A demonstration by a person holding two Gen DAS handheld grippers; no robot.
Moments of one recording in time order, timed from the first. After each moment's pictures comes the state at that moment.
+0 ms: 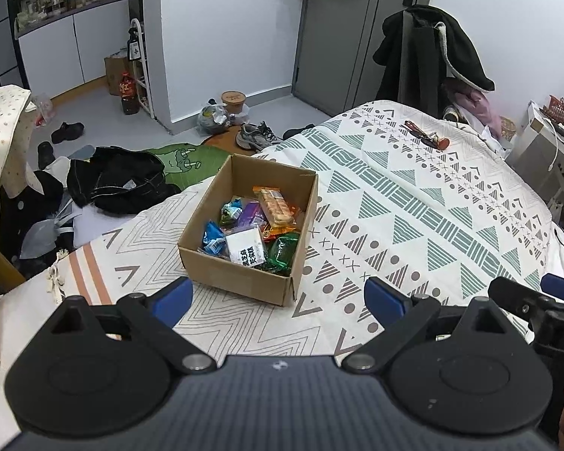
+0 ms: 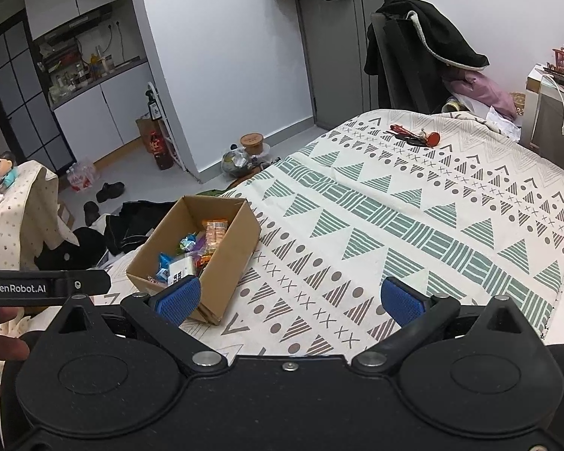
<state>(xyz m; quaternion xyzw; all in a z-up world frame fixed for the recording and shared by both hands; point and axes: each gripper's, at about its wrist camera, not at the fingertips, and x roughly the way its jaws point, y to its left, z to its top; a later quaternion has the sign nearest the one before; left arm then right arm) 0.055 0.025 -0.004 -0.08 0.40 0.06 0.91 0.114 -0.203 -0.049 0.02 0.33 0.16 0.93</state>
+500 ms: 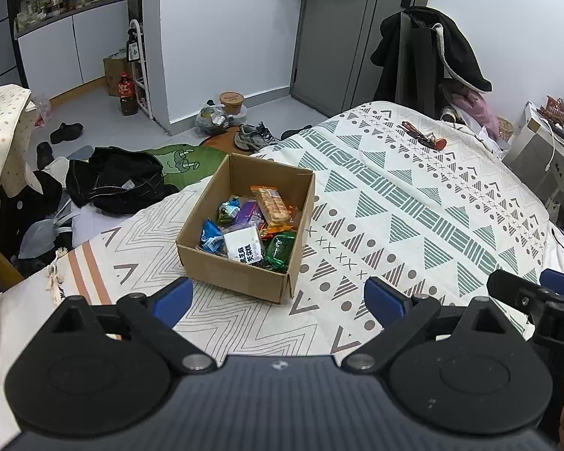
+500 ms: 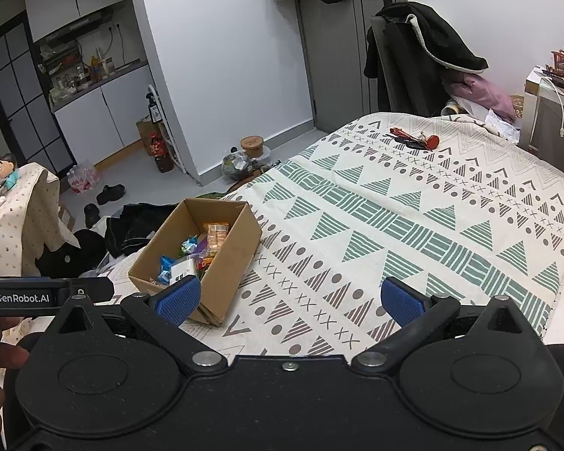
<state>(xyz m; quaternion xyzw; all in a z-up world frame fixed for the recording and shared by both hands) 0.052 0.021 -0.004 -0.08 0.40 0.06 0.91 0.112 -0.203 -0.046 0.02 0.33 0.16 0.93</state>
